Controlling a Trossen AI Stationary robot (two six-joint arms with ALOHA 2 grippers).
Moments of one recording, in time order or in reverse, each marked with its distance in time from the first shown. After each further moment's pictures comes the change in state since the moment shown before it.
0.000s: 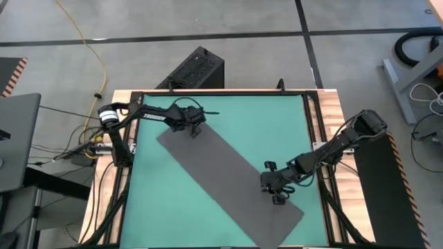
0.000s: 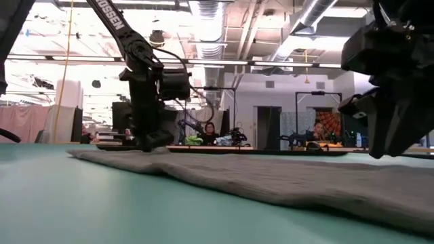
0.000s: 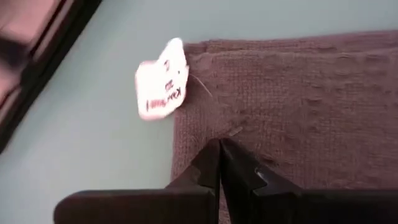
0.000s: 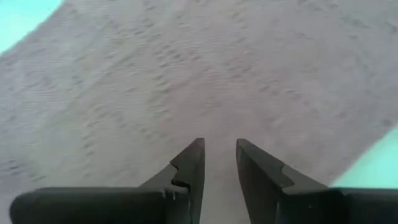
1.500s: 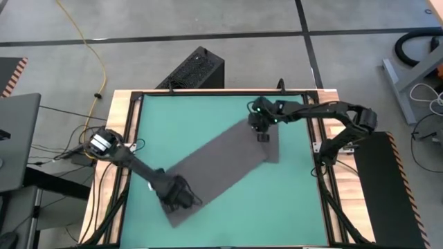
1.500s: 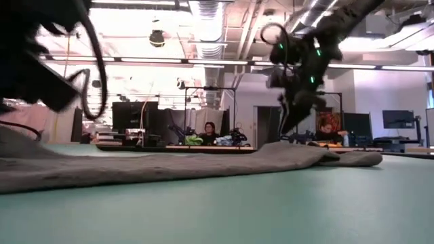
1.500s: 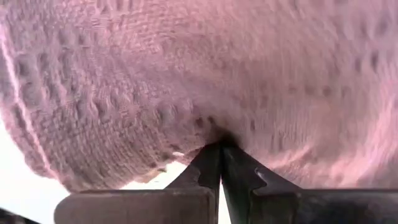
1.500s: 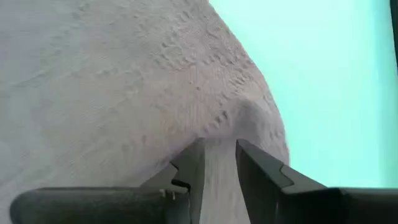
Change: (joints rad) left arm -0.995 0.003 0.111 -0.493 0.698 -0.711; right arm -0.918 0.100 0.343 -0.354 -0.087 -0.872
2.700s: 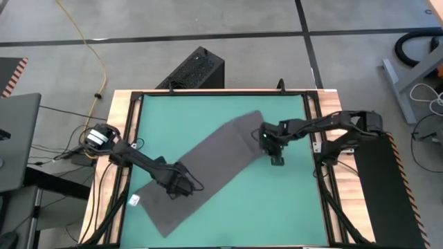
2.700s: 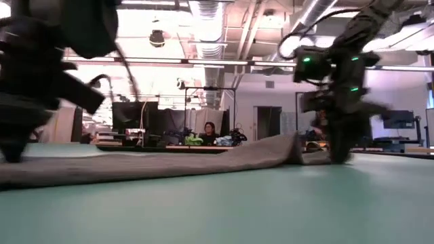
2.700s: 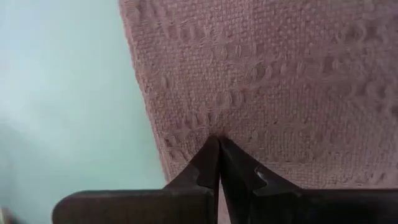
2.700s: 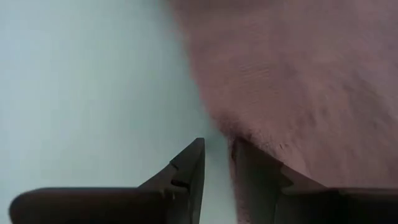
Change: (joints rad) left arm 0.103 -0.049 -0.128 0.044 -0.155 -0.012; right arm 0.177 -0.051 -0.232 -0.111 -0.057 0.225
